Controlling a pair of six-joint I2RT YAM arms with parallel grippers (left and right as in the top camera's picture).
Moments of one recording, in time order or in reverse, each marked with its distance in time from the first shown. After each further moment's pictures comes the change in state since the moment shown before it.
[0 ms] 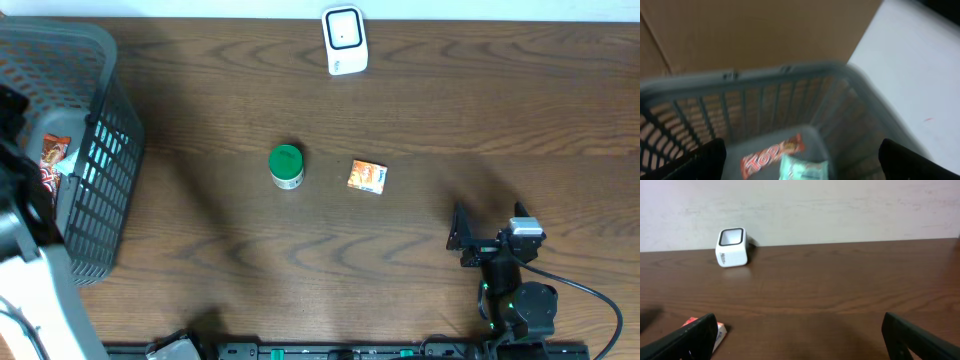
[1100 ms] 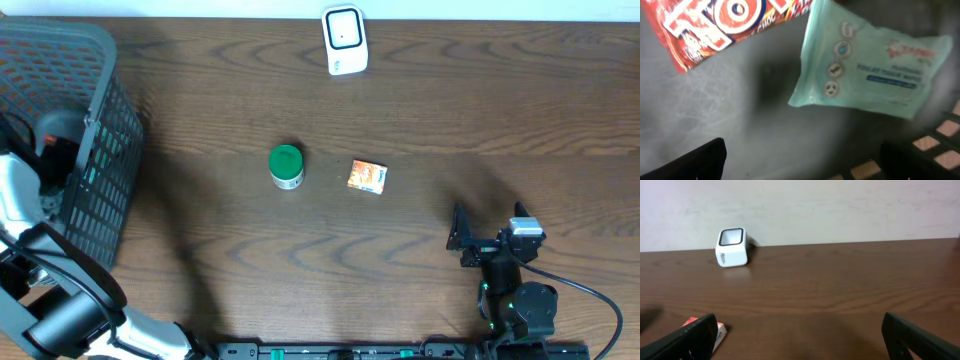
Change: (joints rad) left arm 0.201 0.588 -0.180 -0.072 0.533 -0.063; right arm 0.000 0.000 0.000 0.000 0.000 0.000
